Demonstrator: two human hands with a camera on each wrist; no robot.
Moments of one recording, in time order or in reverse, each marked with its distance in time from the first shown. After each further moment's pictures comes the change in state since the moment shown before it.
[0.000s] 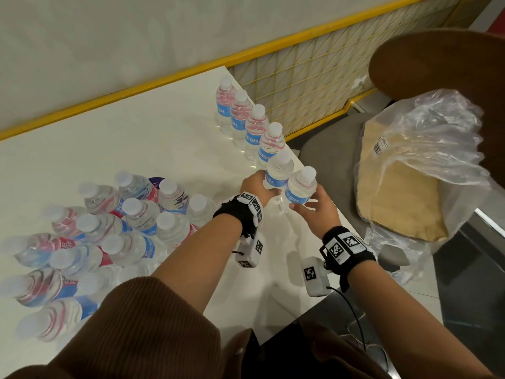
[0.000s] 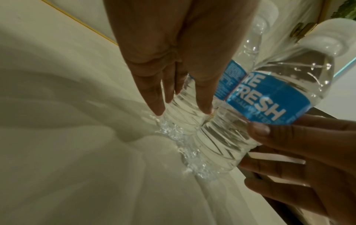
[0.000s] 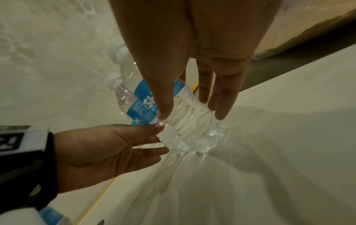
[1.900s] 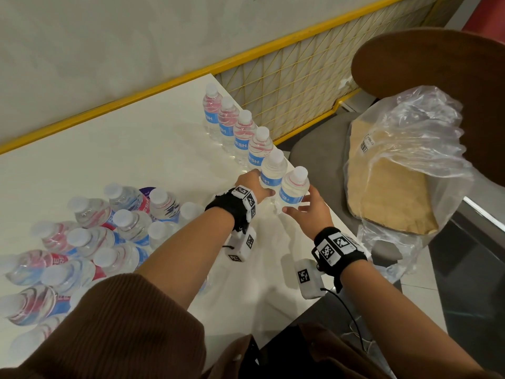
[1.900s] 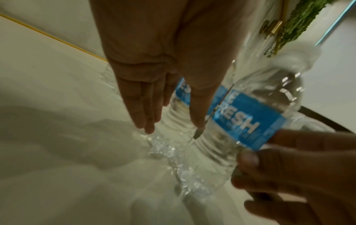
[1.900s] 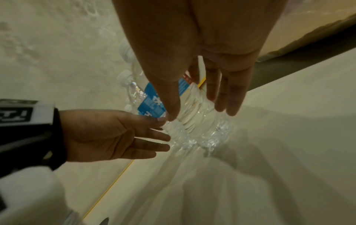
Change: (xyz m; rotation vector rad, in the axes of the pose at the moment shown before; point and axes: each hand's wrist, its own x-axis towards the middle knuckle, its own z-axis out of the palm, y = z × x) left_hand -0.002 0.027 -0.013 0.246 -0.085 -0.026; right_hand -0.009 -0.014 -0.004 -0.036 0.017 0.108
